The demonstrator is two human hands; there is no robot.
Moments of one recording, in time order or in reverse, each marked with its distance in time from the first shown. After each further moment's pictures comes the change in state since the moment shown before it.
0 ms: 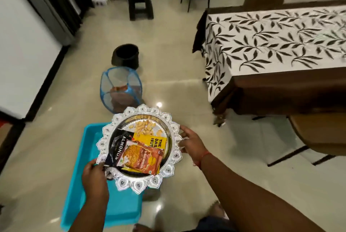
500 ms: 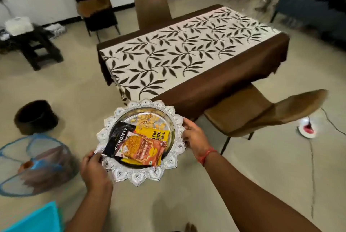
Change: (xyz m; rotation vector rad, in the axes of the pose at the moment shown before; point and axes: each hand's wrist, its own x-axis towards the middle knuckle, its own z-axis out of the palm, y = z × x) left_hand -0.209 0.070 0.371 -0.174 -0.441 0.134; right_hand -0.053 -0.086 -0.353 0.328 0.404 -0.230
